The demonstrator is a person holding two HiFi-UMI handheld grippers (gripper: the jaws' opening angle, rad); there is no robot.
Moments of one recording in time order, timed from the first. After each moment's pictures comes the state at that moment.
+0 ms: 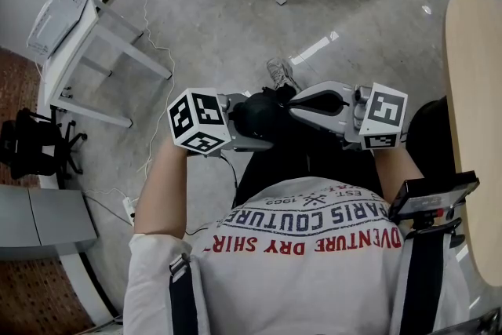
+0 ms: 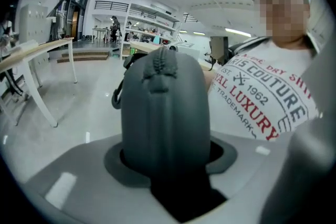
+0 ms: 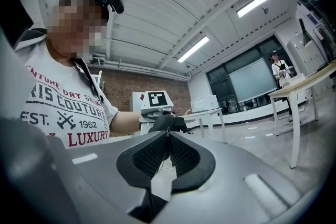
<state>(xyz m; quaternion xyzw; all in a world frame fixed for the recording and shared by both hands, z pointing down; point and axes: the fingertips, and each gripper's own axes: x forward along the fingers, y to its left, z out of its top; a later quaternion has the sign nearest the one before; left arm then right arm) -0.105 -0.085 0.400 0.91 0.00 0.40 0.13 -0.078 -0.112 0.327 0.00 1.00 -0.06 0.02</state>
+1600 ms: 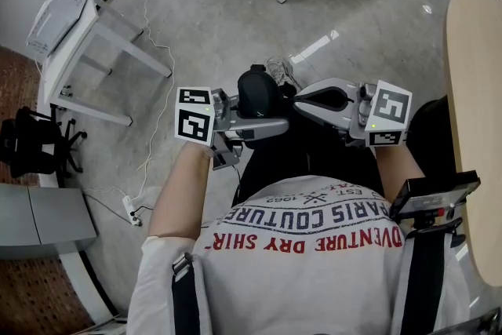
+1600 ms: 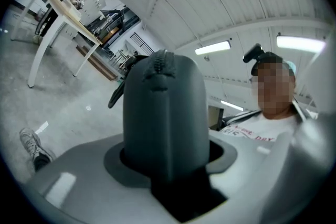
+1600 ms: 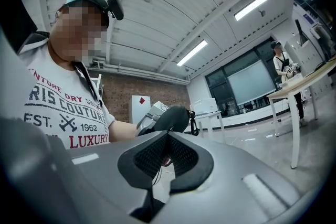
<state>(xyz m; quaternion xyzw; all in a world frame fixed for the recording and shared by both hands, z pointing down) -0.073 -0.111 0.339 0.94 -0.03 0.06 0.33 -0.072 -0.117 0.321 0.00 1.00 -0.07 0.05</state>
